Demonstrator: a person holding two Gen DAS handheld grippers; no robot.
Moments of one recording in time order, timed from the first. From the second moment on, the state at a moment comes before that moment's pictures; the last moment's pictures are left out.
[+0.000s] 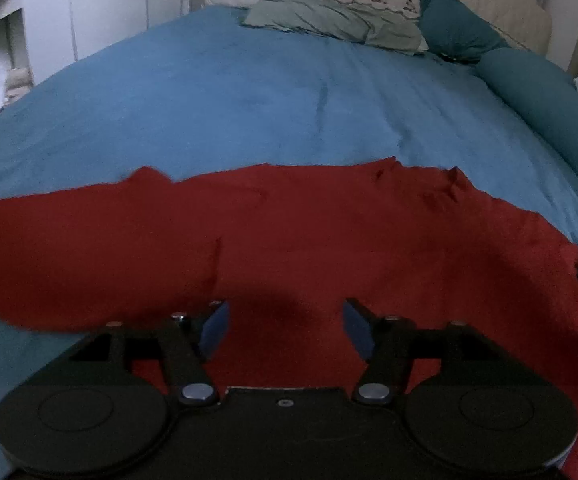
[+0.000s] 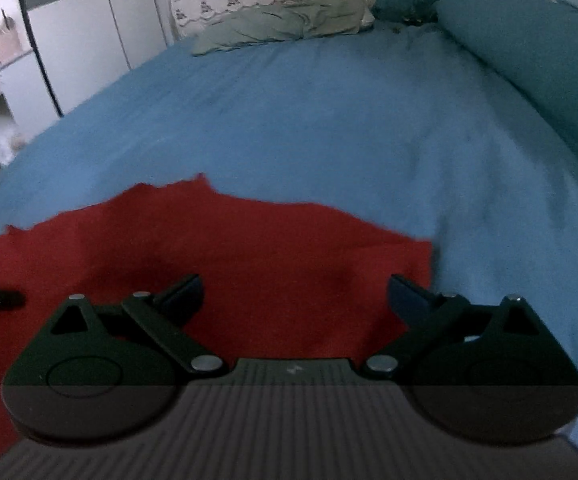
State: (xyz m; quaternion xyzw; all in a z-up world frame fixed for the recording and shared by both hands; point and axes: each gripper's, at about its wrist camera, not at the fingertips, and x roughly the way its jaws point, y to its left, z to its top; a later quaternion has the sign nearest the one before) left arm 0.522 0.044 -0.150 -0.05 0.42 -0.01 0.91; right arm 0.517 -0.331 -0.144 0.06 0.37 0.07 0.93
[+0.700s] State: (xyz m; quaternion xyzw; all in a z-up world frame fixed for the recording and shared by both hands) left arm 0.446 0.299 -0.064 -0.19 0.38 0.21 0.88; right arm 0.477 -0.105 -0.042 0.02 0.39 0.10 0.91
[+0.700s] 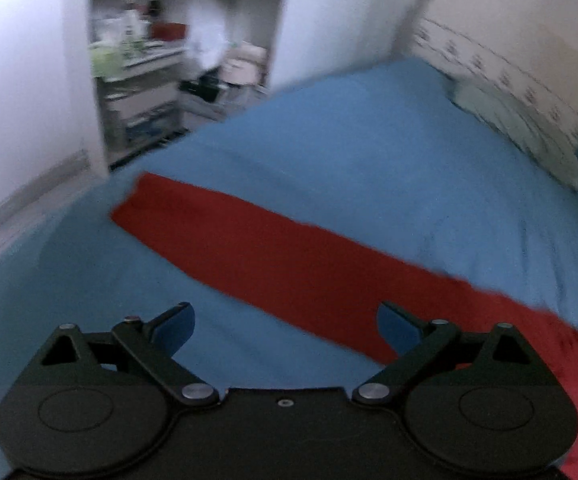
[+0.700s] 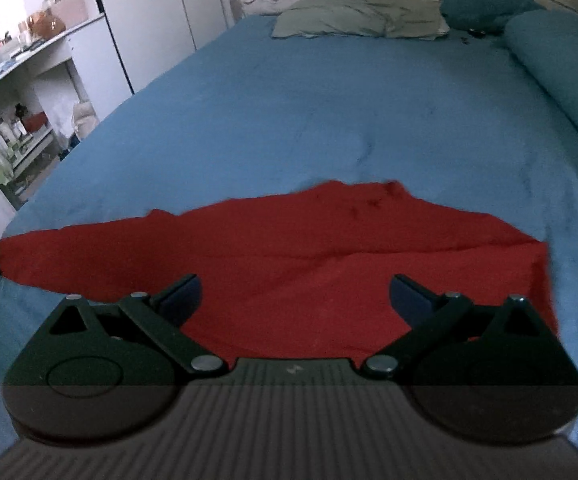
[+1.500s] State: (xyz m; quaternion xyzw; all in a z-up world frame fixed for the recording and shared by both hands) left arm 0.509 0.398 -0.160 -0.17 0.36 0.30 0.87; right arm 0.497 -0.052 -0.099 0.00 0.39 0.10 0.92
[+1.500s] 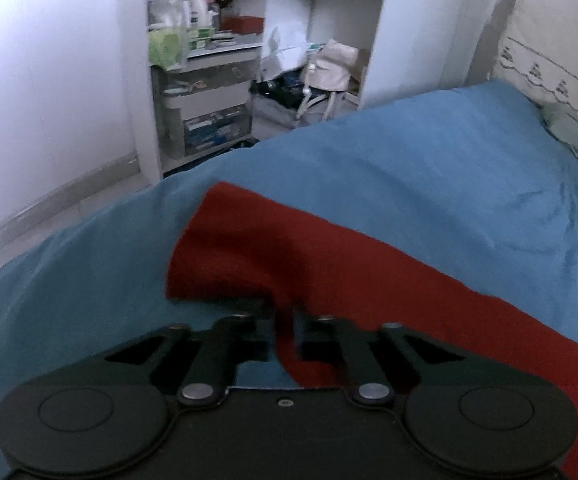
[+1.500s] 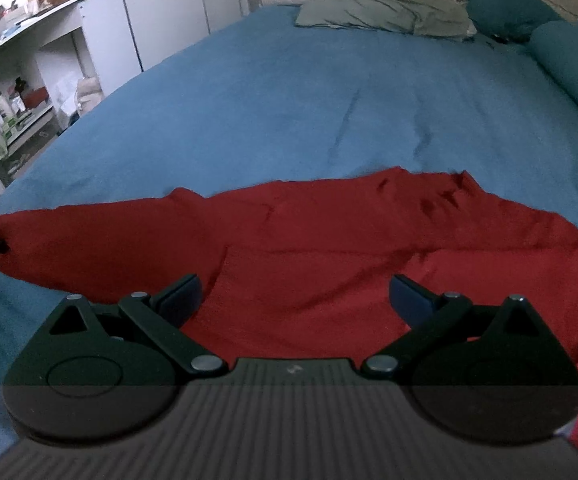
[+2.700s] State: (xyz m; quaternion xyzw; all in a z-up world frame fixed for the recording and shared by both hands) left arm 0.552 -0.118 -0.181 0.08 0.39 -0.14 0.91; right arm 0.458 -0.305 -0.078 0.08 0.39 -0.04 0.92
